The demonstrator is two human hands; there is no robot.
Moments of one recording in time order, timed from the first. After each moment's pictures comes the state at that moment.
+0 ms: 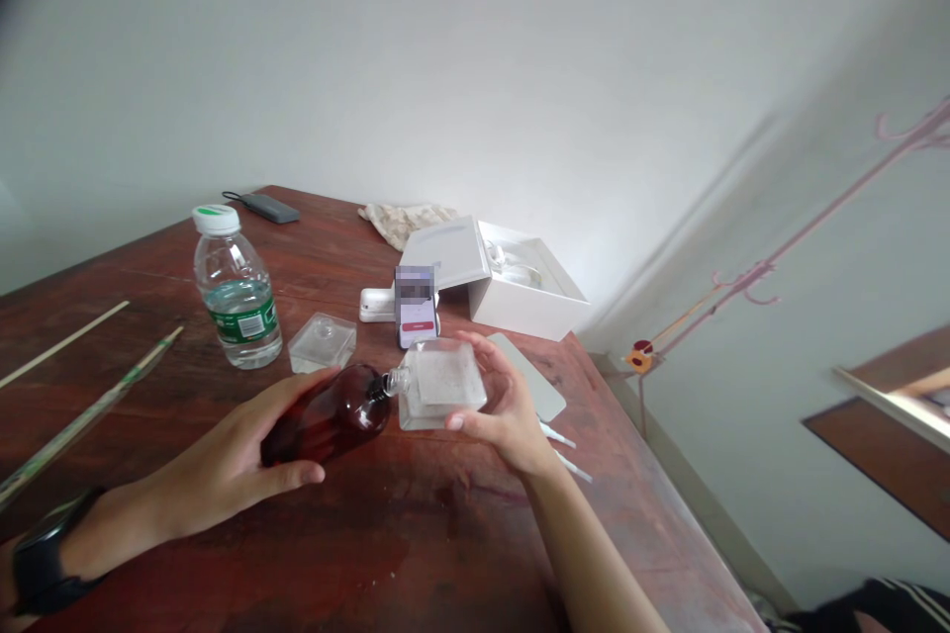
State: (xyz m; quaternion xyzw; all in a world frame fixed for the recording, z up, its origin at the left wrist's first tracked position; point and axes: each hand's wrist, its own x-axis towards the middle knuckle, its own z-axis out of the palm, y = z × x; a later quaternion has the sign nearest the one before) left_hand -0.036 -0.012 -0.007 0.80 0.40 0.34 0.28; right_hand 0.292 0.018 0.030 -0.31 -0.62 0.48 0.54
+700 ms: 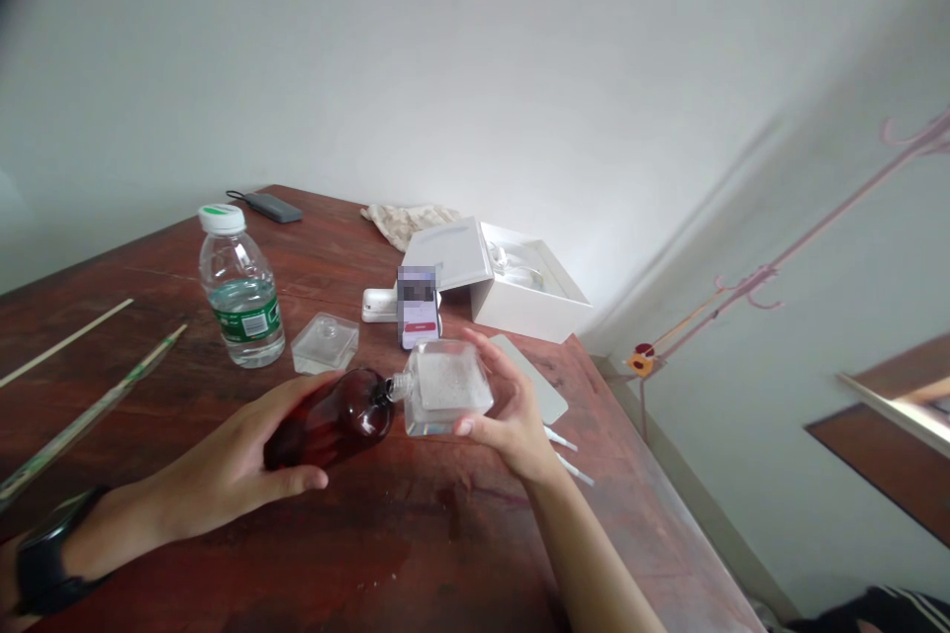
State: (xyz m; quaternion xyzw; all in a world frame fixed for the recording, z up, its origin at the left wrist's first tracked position) left_hand -0.034 -0.014 -0.007 0.80 0.39 0.35 0.29; right_hand 0.294 0.016 0.033 -0.34 -0.66 0.41 0.53
